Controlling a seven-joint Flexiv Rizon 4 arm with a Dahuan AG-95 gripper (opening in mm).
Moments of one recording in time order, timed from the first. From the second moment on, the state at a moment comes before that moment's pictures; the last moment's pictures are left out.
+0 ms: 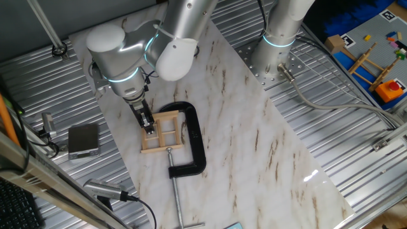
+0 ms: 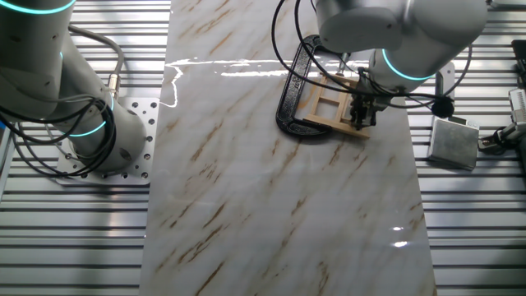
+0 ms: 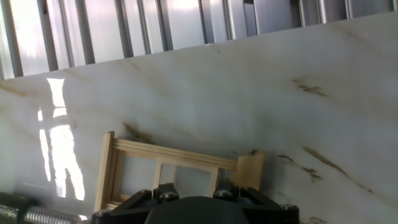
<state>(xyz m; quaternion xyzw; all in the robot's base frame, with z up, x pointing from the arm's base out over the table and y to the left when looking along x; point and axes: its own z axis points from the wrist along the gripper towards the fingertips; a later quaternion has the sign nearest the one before) 0.577 0.063 0.016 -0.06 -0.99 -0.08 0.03</state>
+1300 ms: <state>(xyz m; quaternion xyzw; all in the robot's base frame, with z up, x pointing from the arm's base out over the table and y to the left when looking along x) 0.580 0.068 0.016 -0.03 -0.99 -0.10 0.03</state>
